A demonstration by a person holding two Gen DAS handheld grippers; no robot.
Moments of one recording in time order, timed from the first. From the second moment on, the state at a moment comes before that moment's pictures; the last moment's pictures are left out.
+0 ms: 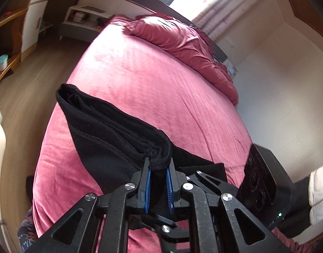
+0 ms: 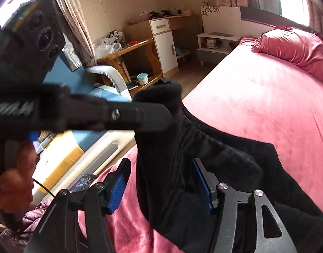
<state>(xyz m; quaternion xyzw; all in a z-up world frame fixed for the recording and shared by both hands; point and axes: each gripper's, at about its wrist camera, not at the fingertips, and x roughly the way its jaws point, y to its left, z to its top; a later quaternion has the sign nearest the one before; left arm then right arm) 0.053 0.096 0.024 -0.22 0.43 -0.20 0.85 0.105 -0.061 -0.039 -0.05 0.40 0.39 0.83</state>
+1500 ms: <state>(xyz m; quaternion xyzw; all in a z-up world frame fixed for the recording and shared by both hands) 0.049 -0.068 -0.079 -0.10 0.52 -0.28 0.80 0.044 -0.385 -0.112 0.28 0.48 0.08 0.82</state>
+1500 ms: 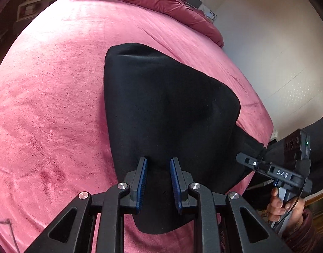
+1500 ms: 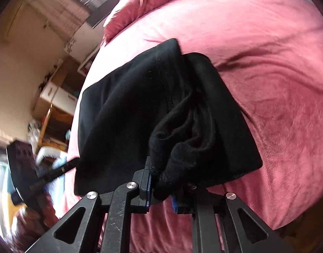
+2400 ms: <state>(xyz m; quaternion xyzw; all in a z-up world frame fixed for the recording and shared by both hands) 0.046 -0.069 -0.082 -0.12 0.53 -0.28 0.79 0.017 -0.404 -0.072 0.16 0.48 0.01 0.86</state>
